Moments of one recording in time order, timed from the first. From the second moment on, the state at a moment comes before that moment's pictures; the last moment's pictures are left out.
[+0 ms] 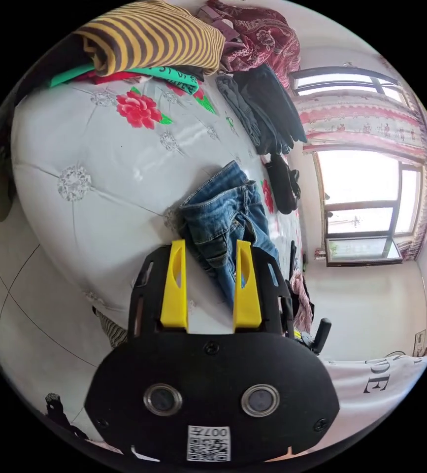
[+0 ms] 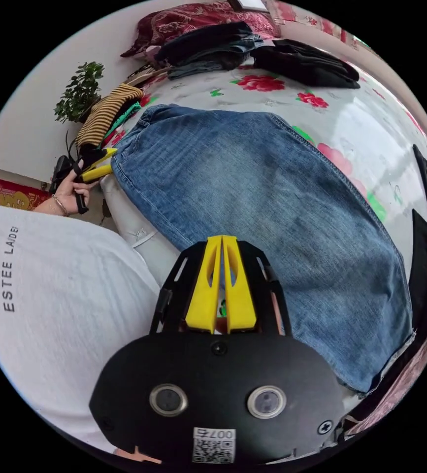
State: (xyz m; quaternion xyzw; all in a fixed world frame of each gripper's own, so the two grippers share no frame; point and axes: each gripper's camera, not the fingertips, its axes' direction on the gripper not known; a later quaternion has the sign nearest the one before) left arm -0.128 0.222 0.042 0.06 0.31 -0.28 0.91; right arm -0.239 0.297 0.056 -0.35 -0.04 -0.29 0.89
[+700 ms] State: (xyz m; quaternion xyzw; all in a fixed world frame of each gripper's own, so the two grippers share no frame) left arm -0.074 0.179 -0.124 0.23 0.31 -0.07 0.92; right arm -0.049 0.376 -0.121 -0.16 -0.06 -0.04 0.98
